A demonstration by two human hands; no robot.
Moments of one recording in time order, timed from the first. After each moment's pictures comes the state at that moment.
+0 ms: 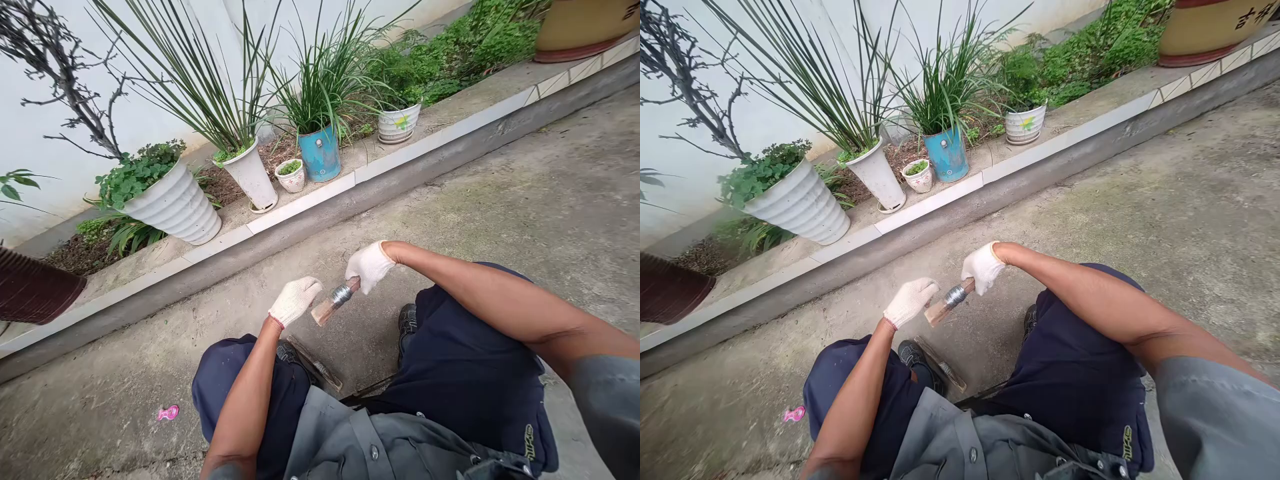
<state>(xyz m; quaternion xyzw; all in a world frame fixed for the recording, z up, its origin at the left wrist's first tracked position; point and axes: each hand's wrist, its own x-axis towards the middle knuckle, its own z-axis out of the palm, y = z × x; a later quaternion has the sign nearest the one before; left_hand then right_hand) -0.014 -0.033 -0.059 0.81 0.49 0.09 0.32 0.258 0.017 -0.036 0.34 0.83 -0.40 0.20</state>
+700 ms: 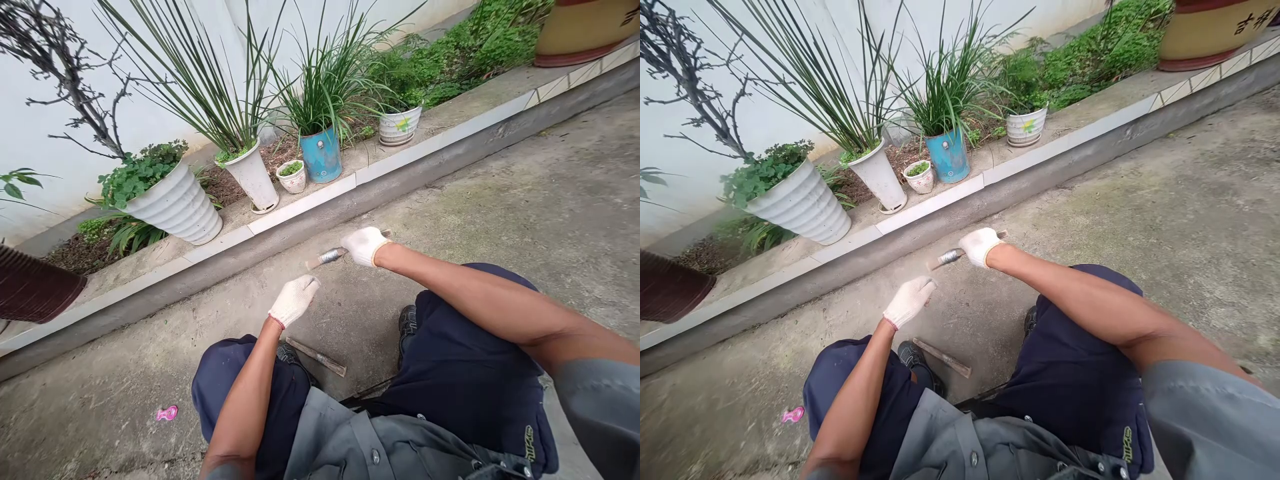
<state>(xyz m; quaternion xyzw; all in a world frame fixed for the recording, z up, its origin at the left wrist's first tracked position) -0.014 -0.034 -0.056 0.79 0.52 0.09 0.30 0.240 0.036 -0.032 0.59 0.79 -0.09 0.13</state>
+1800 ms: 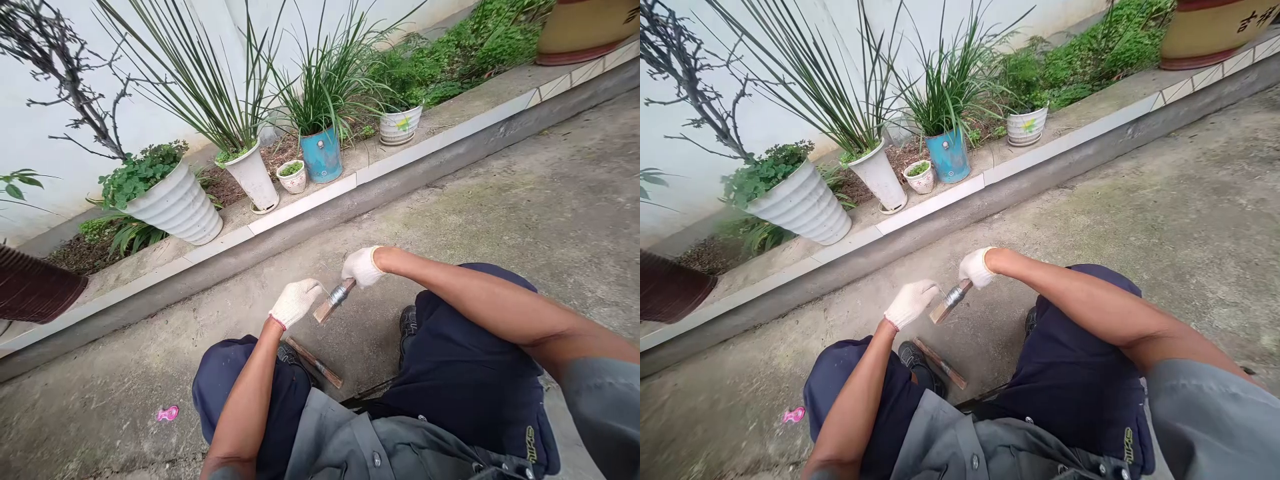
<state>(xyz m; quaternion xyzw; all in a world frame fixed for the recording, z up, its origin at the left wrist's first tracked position) -0.013 -0.037 -0.052 0.82 0.49 0.06 0.28 0.237 0.020 -0.040 0.36 0.88 -0.21 0.23</state>
